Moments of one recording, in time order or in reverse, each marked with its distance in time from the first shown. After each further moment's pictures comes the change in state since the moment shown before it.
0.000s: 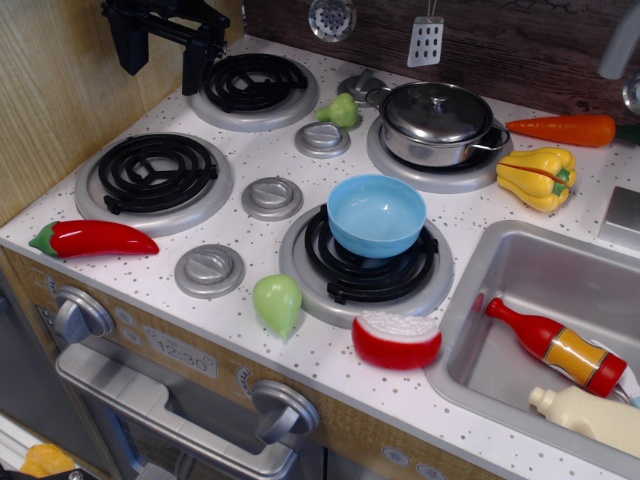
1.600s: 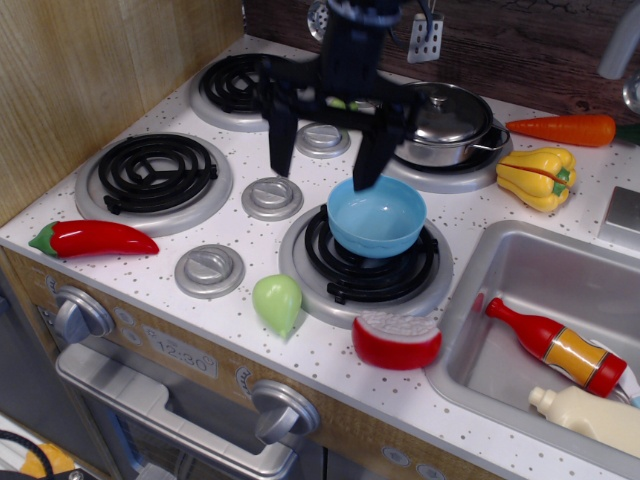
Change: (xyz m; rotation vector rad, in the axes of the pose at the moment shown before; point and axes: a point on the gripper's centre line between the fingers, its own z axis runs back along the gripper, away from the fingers) arm -0.099 -0.160 0.032 -0.014 0.070 0.304
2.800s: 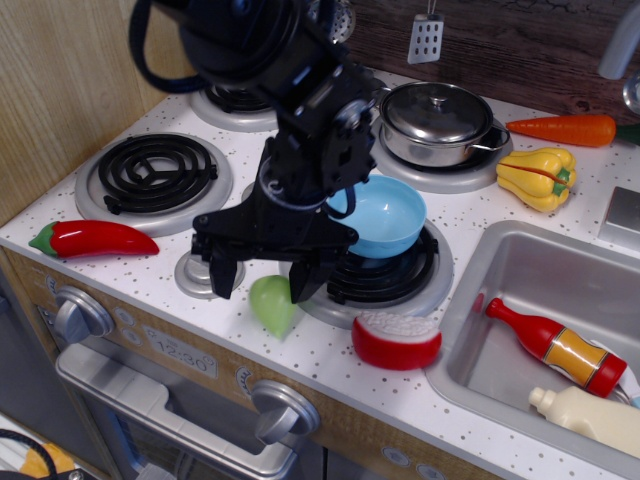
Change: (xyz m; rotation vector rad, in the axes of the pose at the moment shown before) arm -0.029 0.029 -0.070 0.009 -0.161 0.134
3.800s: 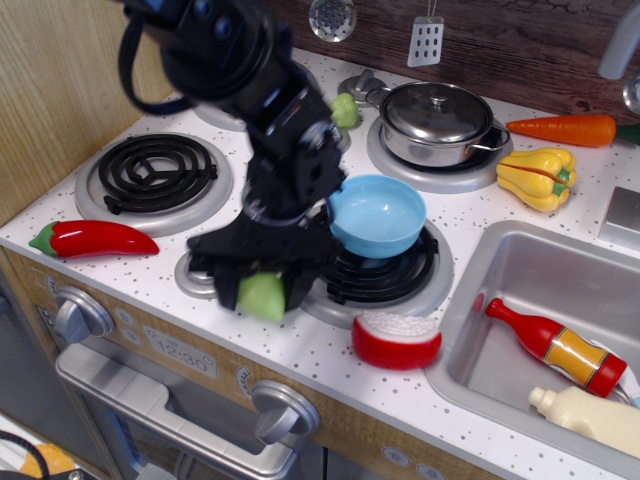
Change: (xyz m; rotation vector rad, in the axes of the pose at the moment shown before) arm 0.011 -0.005 -0.002 -0.039 0.018 0.016
